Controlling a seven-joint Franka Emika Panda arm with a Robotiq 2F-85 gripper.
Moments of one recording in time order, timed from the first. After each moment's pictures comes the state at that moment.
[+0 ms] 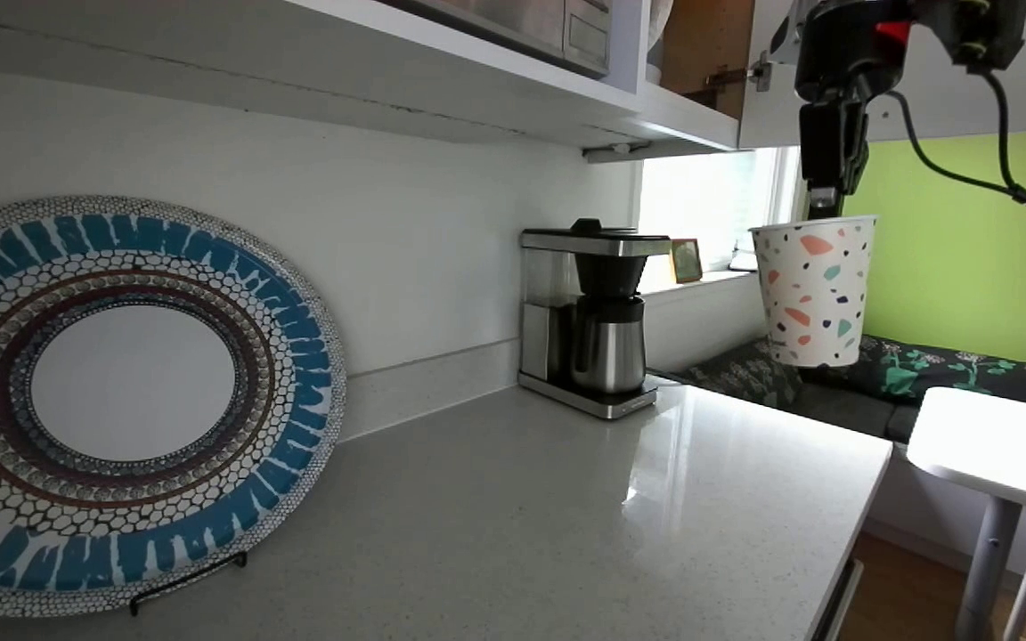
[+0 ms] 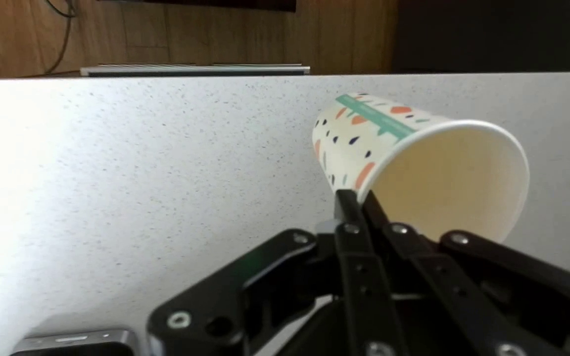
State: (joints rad) arm 0.03 -0.58 0.06 -2.04 0.20 1.45 0.07
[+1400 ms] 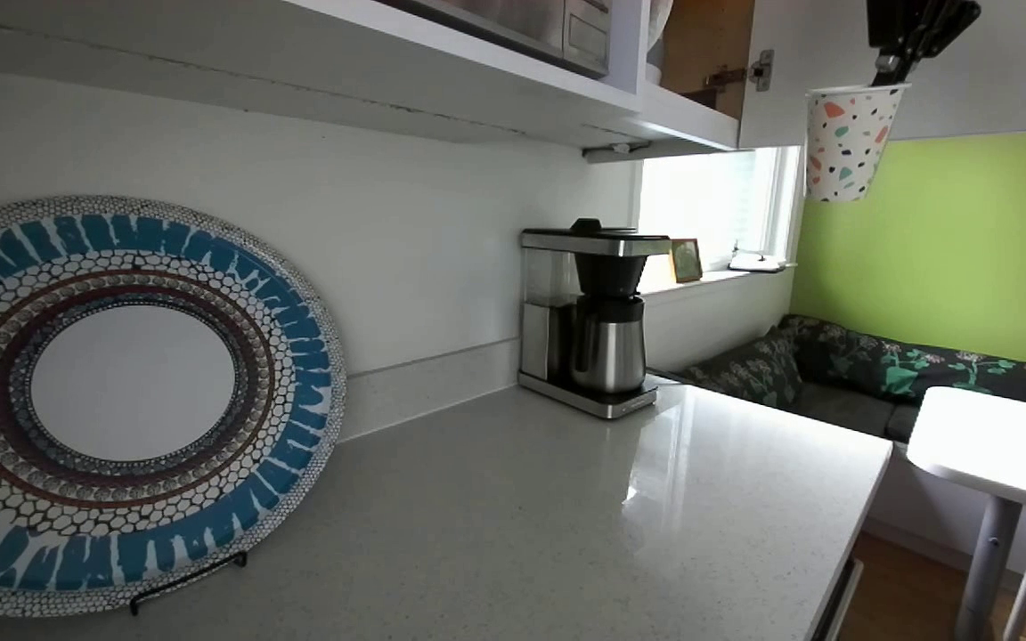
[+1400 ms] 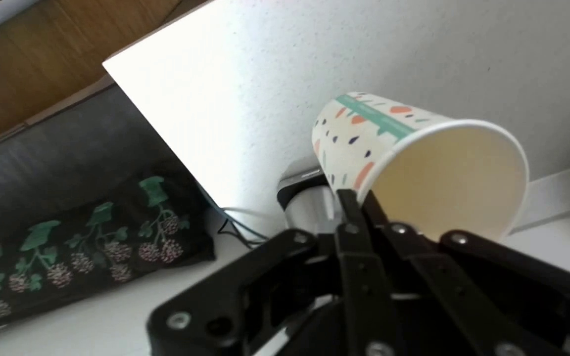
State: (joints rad) arm -0.16 -0.63 -0.02 -1.77 -0.06 1.46 0.23
